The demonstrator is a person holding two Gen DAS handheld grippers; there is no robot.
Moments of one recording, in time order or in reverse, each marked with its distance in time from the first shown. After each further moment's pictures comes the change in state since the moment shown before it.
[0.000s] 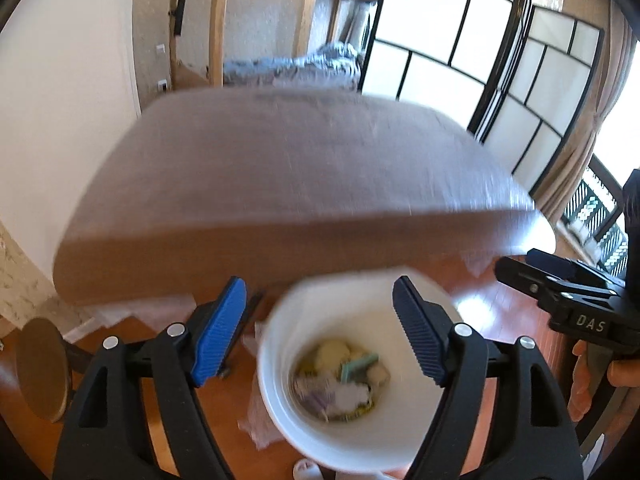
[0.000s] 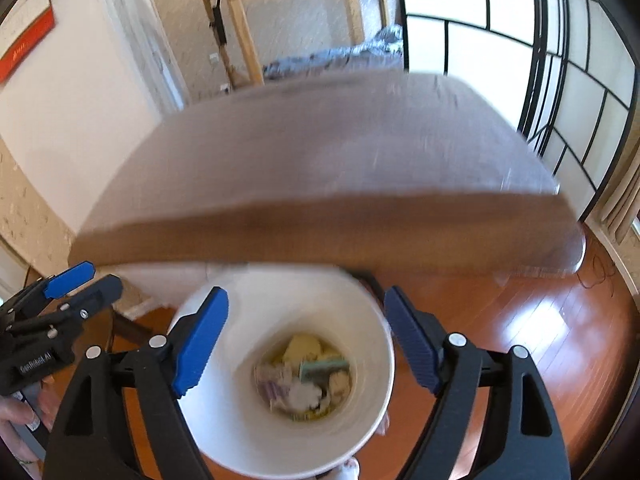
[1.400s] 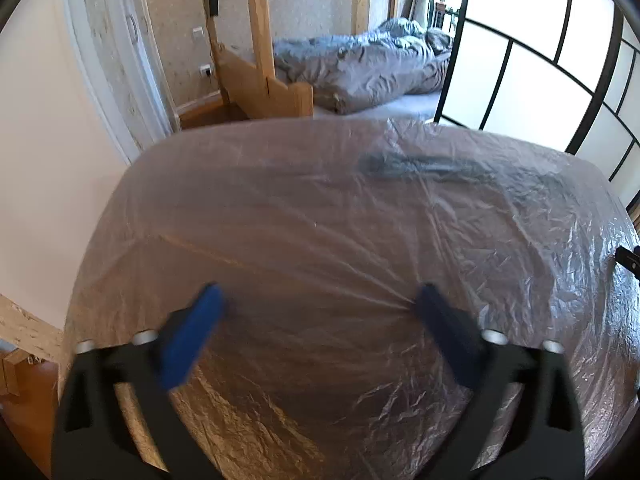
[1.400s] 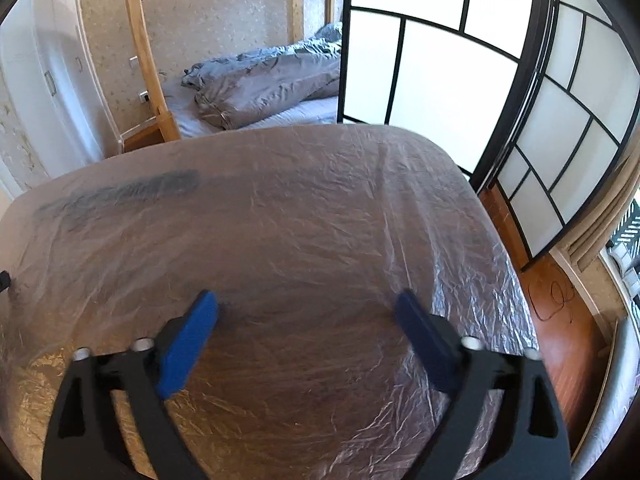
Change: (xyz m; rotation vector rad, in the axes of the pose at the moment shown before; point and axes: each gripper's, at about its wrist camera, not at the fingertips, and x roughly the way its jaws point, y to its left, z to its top) left arm 0.225 0.100 0.190 -0.037 0.127 0.219; right arm 0.227 -0.146 0.224 0.026 0.069 -0.264
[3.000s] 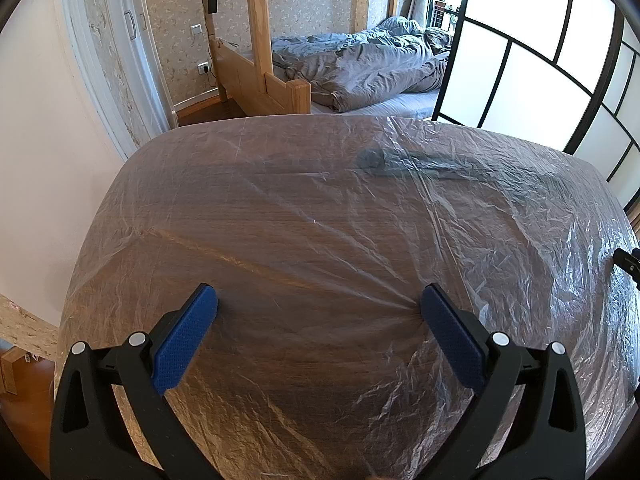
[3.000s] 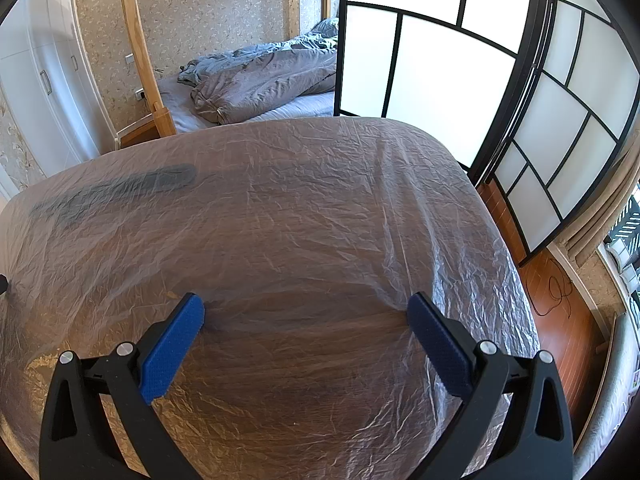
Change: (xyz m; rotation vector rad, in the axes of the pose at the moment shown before) left arm 0.000 0.004 0.000 0.001 0.001 0.000; right arm 0.000 0.001 -0.003 -0.001 0.000 -0.002
